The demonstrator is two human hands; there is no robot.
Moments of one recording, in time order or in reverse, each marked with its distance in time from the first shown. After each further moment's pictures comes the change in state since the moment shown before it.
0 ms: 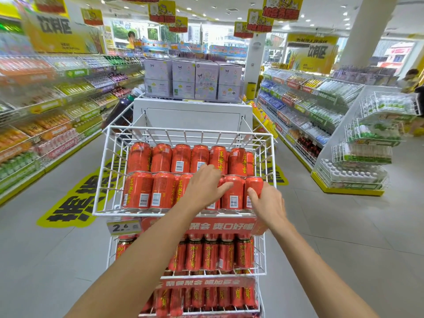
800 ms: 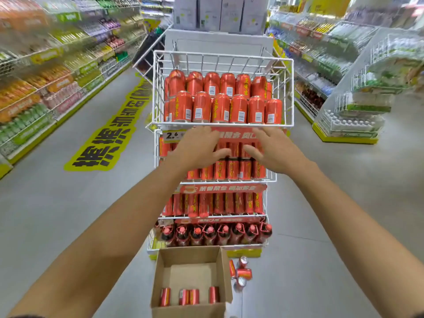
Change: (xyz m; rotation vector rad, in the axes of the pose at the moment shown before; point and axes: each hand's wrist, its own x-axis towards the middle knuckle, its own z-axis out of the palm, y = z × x) left_hand -0.244 -0.029 -0.098 0.216 -0.179 0.124; right_hand -0.226 -0.078 -0.042 -0.442 -0.268 -0.381
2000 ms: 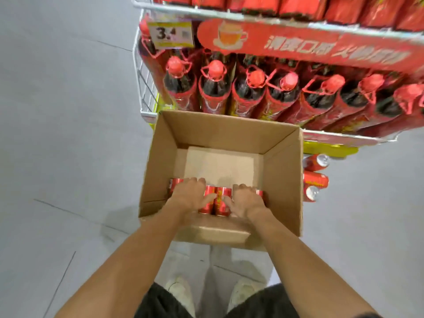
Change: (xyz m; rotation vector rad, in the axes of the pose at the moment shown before) left_hand -0.340 -0.012 0.876 -0.427 -0.978 -0.483; right_hand -0.126 -0.091 0.948 0.173 -0.960 0.077
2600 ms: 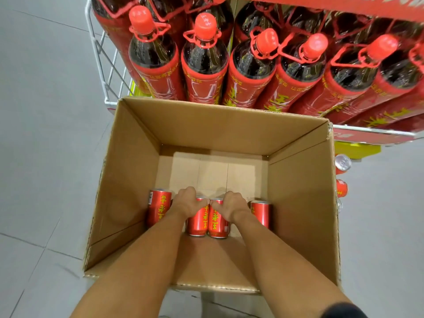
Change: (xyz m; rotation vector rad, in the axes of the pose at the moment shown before) left_hand 0.141 -0.028 0.094 -0.390 -0.008 -0.224; right_hand 0.141 0.019 0.080 0.312 -0.004 0.169
